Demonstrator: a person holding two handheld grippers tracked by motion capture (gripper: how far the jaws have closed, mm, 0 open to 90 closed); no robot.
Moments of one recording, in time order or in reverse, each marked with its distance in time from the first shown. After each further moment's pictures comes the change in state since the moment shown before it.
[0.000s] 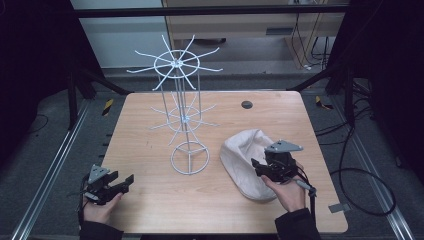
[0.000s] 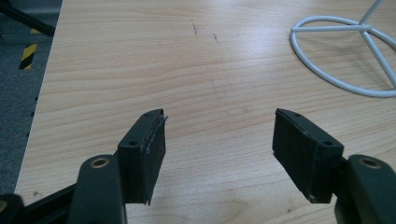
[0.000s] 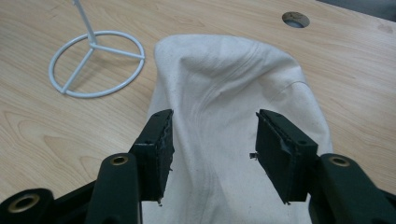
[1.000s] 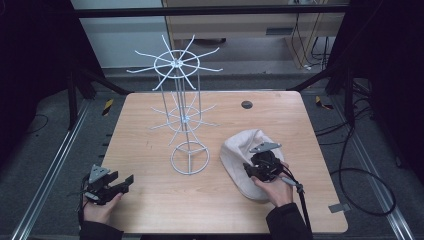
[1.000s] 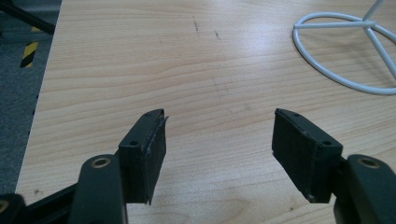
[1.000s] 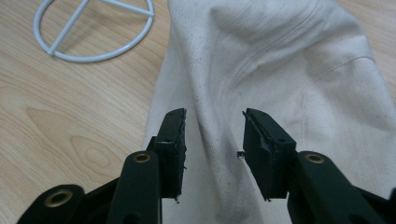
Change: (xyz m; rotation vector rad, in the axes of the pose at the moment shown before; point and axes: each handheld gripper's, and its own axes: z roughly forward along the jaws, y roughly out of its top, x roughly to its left) left arm 0.000 0.000 0.001 0.010 0.004 0.005; right arm 0.011 -0.005 0.045 0.143 0.043 -0.052
